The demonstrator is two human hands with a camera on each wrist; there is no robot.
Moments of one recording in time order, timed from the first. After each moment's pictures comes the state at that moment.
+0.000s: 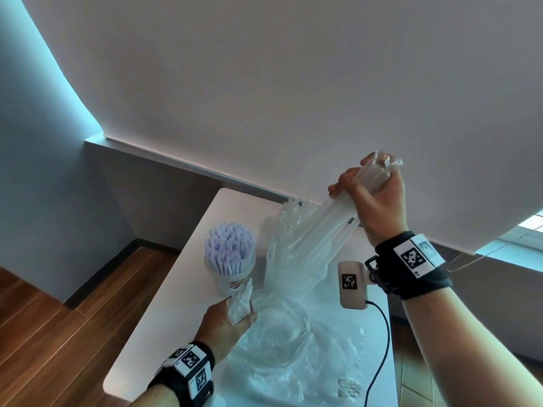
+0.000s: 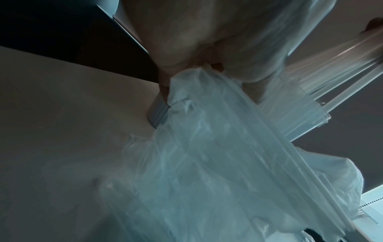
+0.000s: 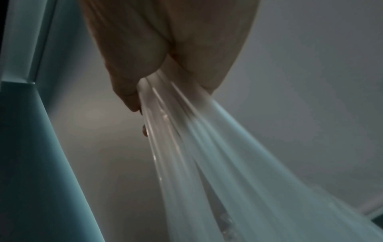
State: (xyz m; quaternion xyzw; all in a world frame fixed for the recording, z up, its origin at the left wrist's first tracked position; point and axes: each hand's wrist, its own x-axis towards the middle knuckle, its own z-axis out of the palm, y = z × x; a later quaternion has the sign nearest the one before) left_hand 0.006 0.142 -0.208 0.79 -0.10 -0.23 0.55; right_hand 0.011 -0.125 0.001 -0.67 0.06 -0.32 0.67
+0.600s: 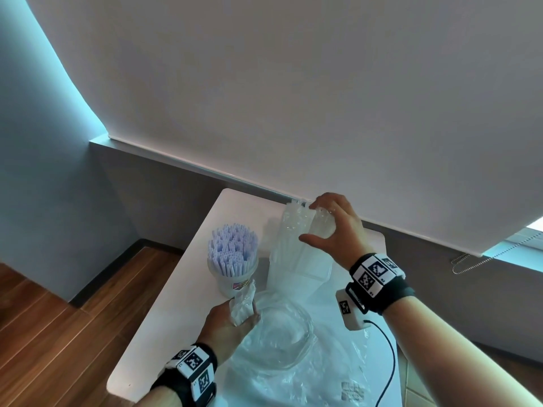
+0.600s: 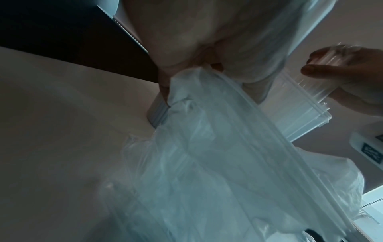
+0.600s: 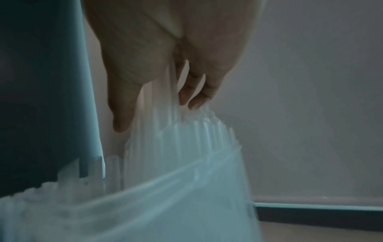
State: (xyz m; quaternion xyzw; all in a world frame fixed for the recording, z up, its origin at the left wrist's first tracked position) left_hand 0.003 0.141 -0.204 0.78 -0.06 -0.26 0.57; right_hand 0.016 -0.129 -0.077 -0.93 0.03 -0.20 0.30
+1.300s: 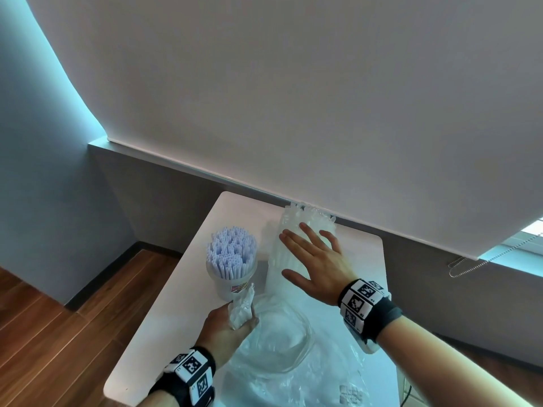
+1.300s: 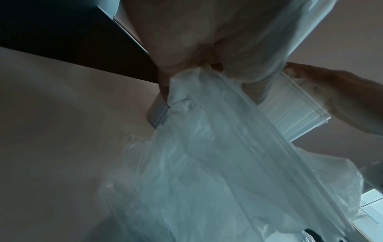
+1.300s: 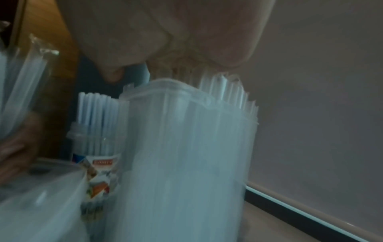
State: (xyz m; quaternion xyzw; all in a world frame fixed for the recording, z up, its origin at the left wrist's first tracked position) left_hand 0.005 0.143 -0.209 0.78 -0.07 -0.26 0.56; right_hand -0.005 -0.109 -0.122 -0.99 -0.09 -0.08 0.01
